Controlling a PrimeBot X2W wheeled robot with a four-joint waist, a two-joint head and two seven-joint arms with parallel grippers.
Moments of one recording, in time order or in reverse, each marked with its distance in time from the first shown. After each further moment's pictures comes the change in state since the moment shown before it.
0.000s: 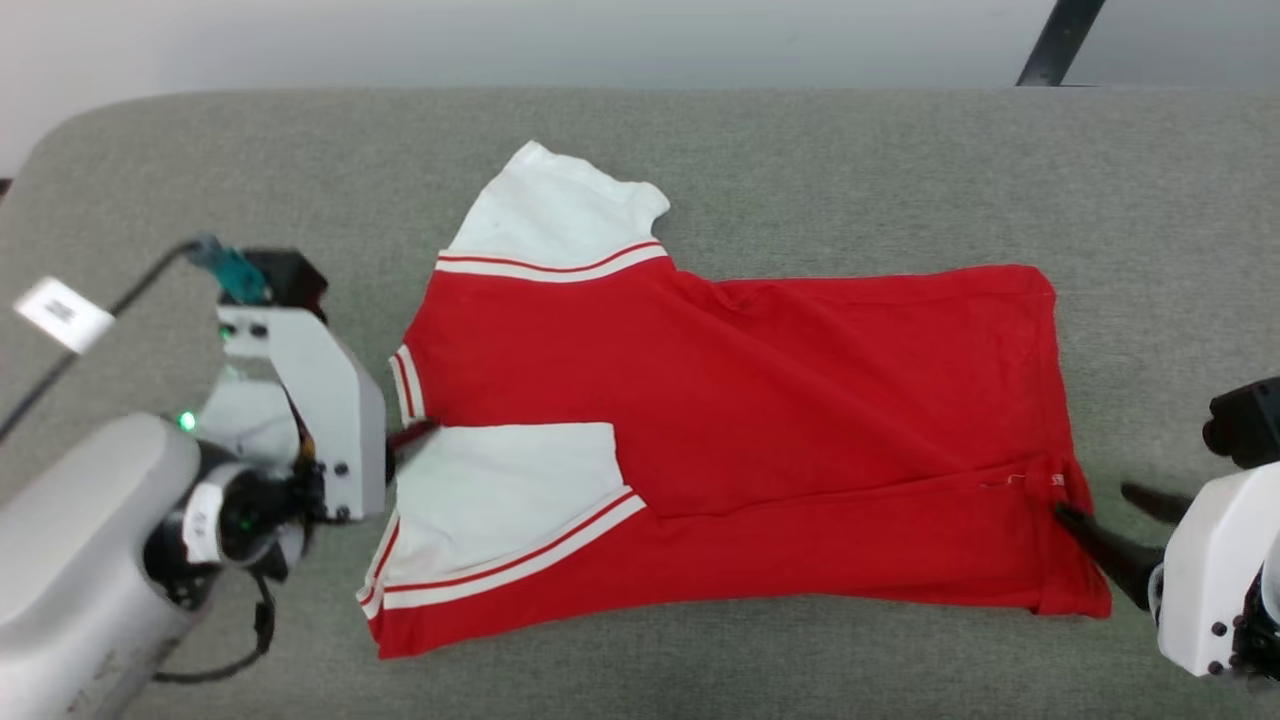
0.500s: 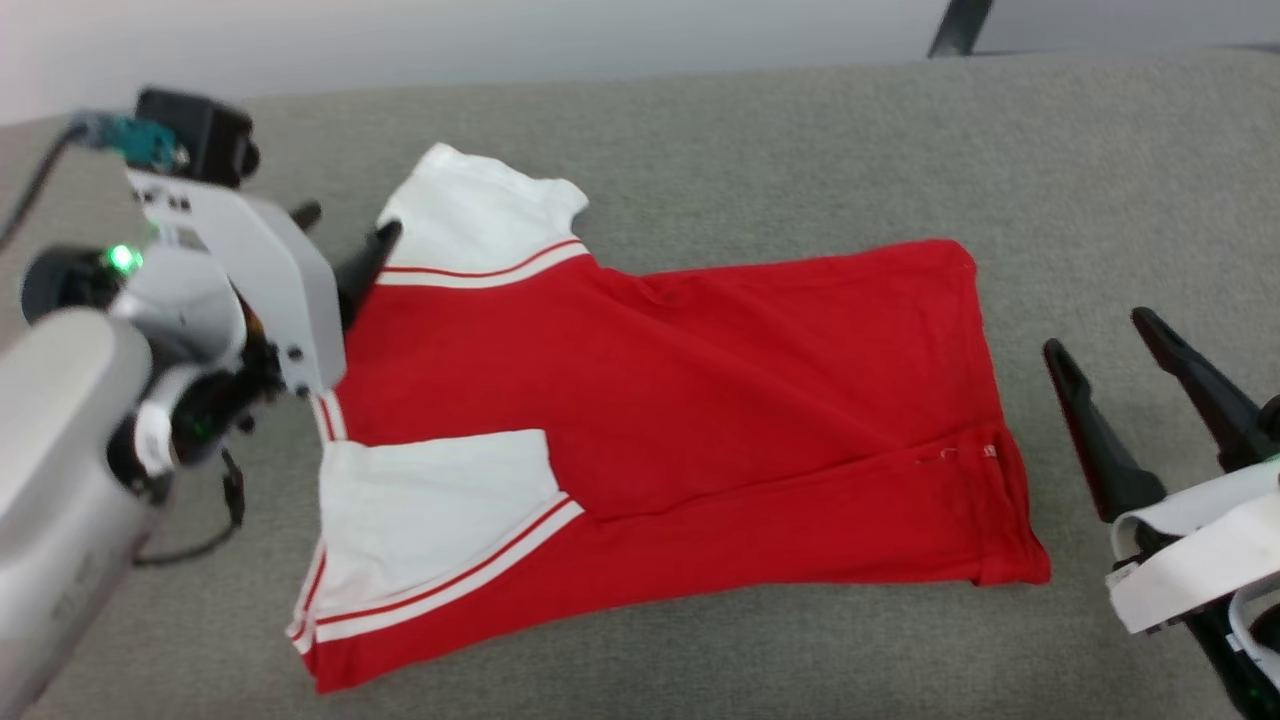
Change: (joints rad) left arm -0.131 -0.024 0.061 0.085 0.152 -0.154 -0.298; right arm -0.012 0.015 0.094 -0.050 -0.206 0.000 -0.792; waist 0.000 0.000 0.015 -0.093
